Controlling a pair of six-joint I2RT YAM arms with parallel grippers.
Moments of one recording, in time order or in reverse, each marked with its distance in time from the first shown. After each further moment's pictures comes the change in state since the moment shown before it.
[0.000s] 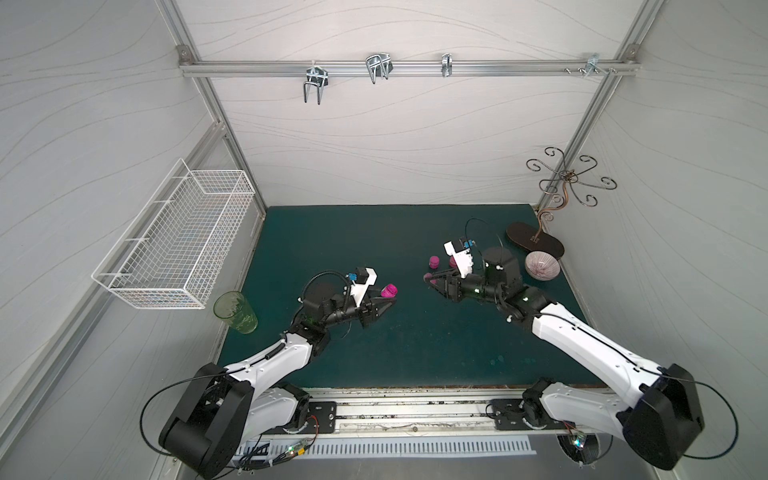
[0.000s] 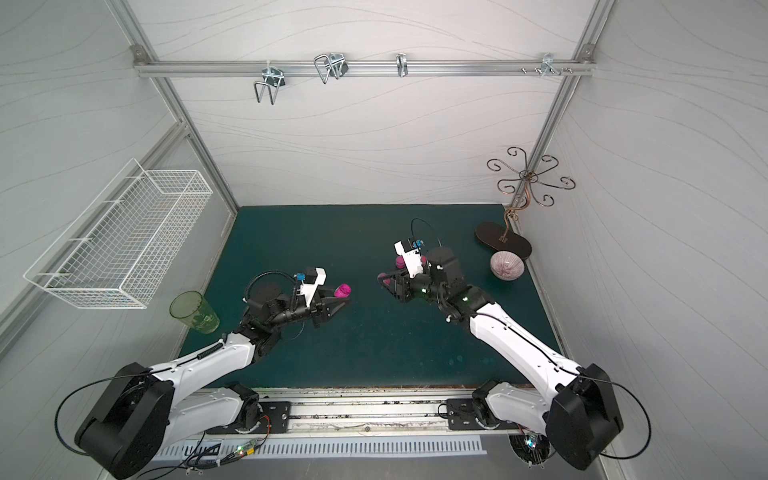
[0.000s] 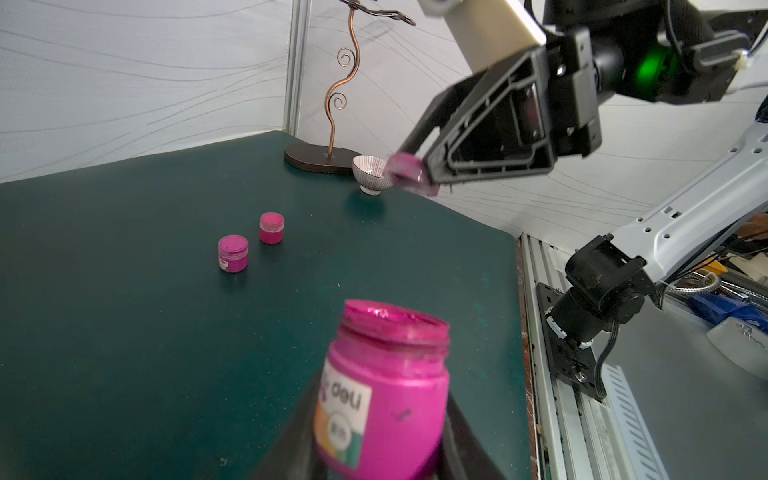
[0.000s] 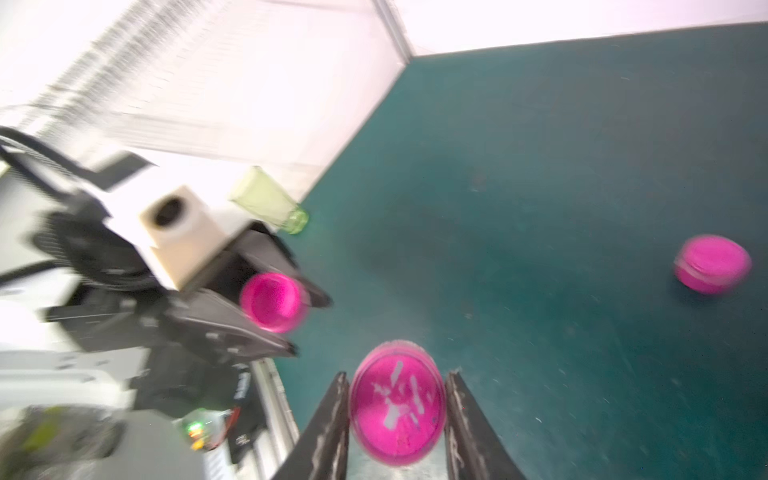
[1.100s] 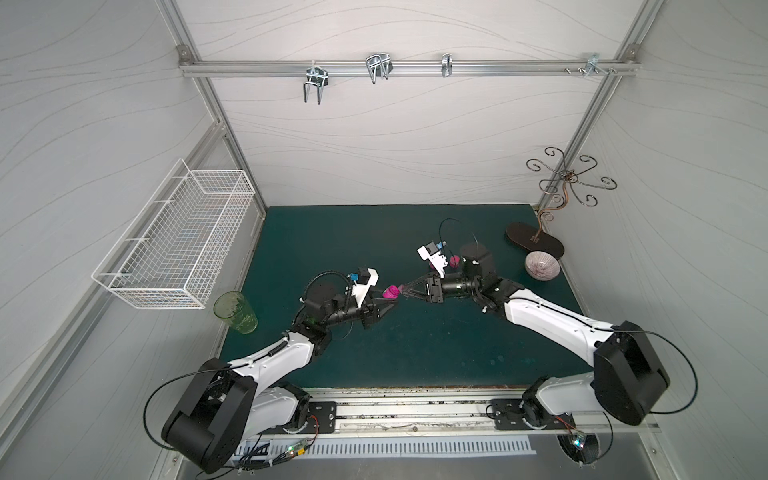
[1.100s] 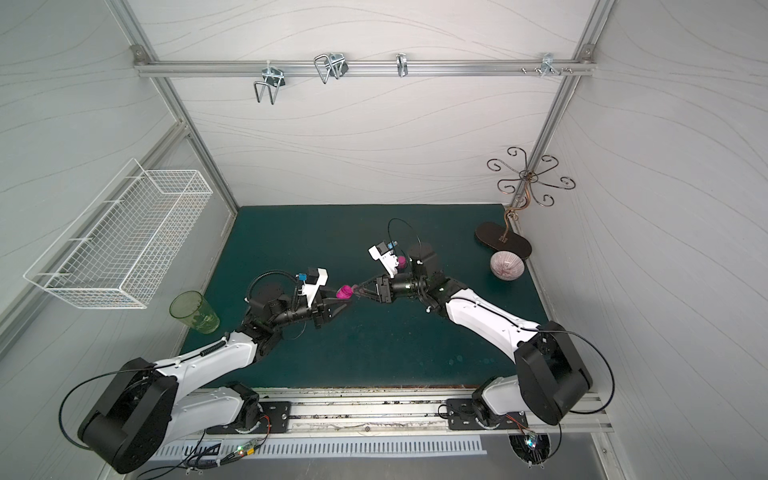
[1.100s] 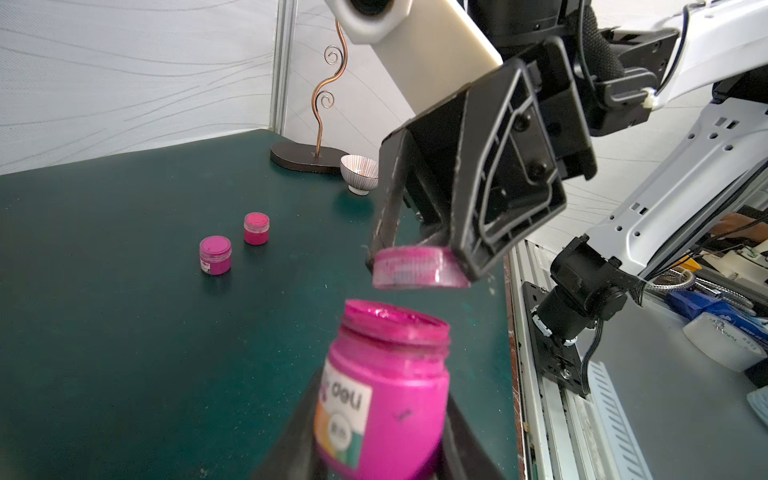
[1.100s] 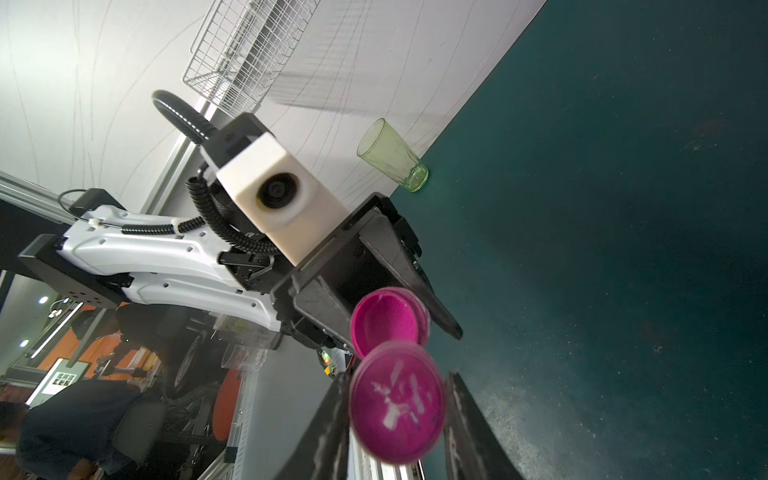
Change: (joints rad) left arm -0.008 0.027 0.000 0.036 0.023 -0.024; right arm 0.071 0.215 -0.024 0.272 -0.310 0.145
